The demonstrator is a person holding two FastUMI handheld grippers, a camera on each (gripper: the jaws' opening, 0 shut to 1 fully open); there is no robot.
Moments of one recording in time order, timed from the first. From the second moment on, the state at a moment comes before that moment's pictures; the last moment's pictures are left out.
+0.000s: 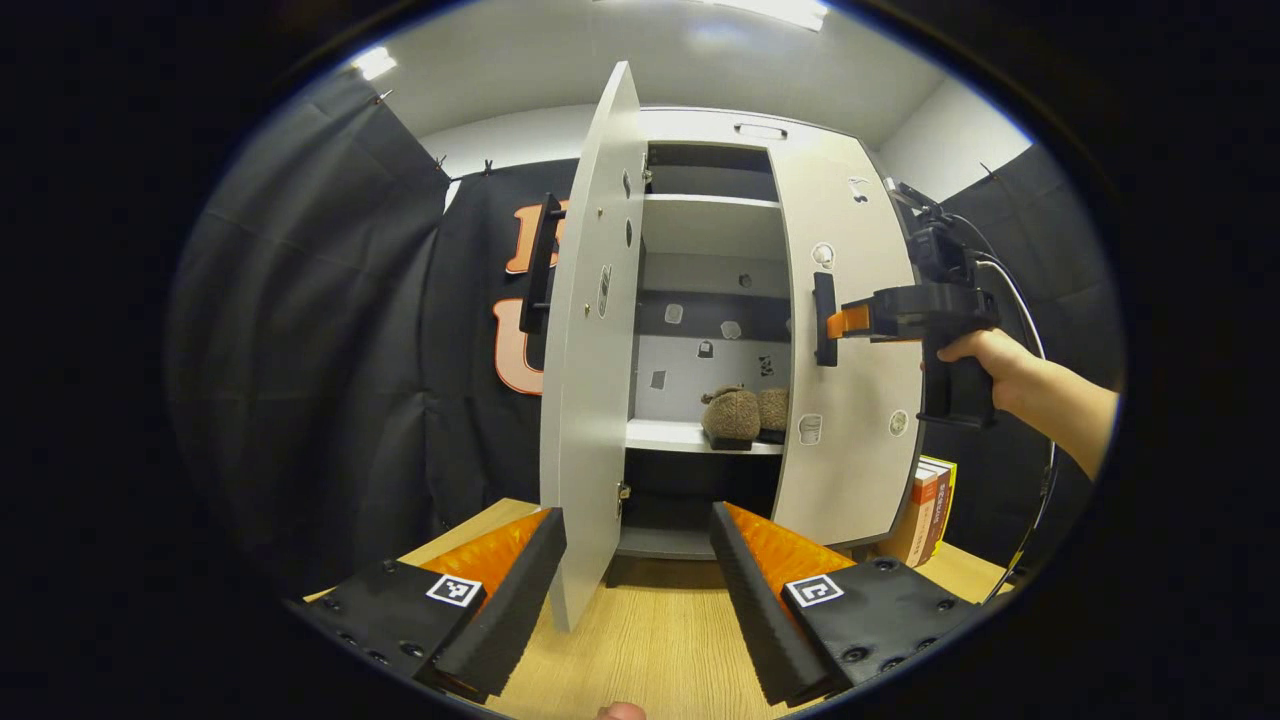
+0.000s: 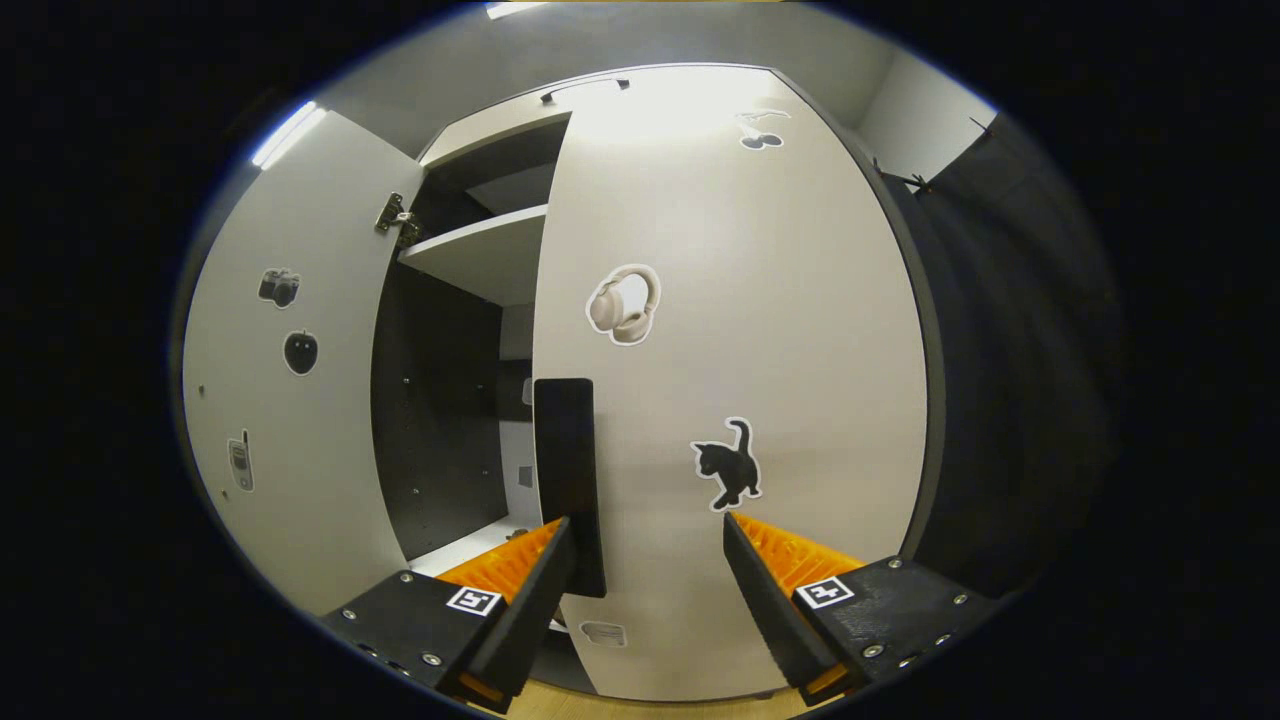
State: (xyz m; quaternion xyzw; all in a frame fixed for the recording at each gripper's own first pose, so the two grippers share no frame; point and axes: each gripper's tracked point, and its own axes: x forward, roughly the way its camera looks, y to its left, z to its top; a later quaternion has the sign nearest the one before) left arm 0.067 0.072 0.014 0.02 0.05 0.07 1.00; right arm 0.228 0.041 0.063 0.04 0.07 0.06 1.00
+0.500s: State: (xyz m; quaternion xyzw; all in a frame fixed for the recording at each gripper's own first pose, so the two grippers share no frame) left arm 0.068 0.051 0.020 0.01 0.06 0.04 1.00; right arm 0.146 -0.006 0.081 0.03 0.04 0.02 1.00
